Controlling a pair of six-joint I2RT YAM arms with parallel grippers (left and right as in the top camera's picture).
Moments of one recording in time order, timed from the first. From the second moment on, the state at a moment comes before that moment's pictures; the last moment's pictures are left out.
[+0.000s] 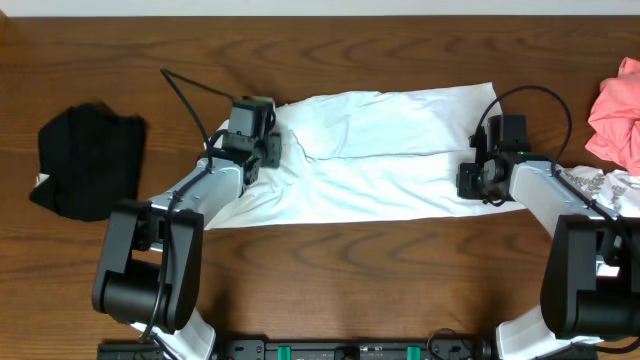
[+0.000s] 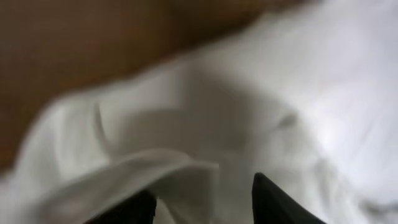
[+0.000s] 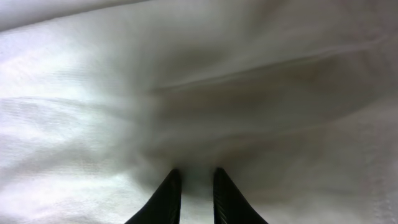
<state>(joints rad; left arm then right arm) -0.24 1.80 0.96 -0.05 -0.06 -0.08 -0.03 1.74 0.91 -0.49 -0.03 0.06</state>
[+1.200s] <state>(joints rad) -0.24 1.55 0.89 -0.67 -0.03 -0.18 -0.03 1.74 0.91 -0.50 -0.03 0.06</state>
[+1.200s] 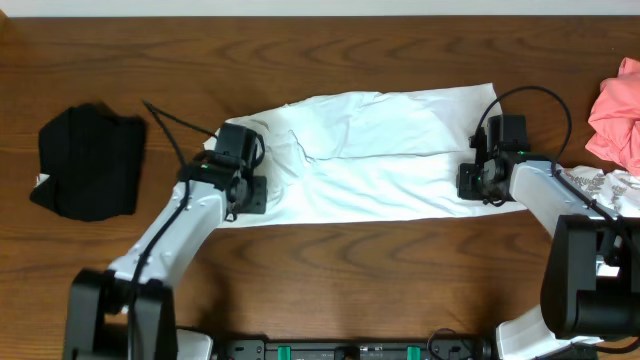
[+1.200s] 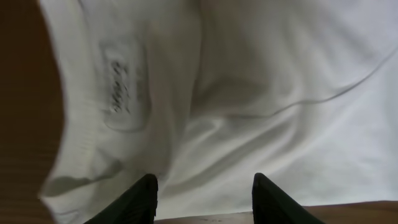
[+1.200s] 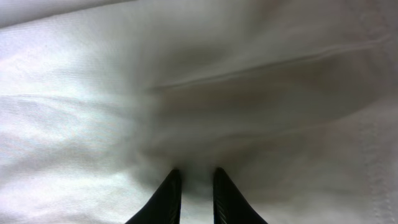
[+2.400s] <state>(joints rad) -0.15 1.63 0.89 -0.69 -0.08 -0.21 -0.03 1.74 0.92 -0.50 -0.03 0.06</state>
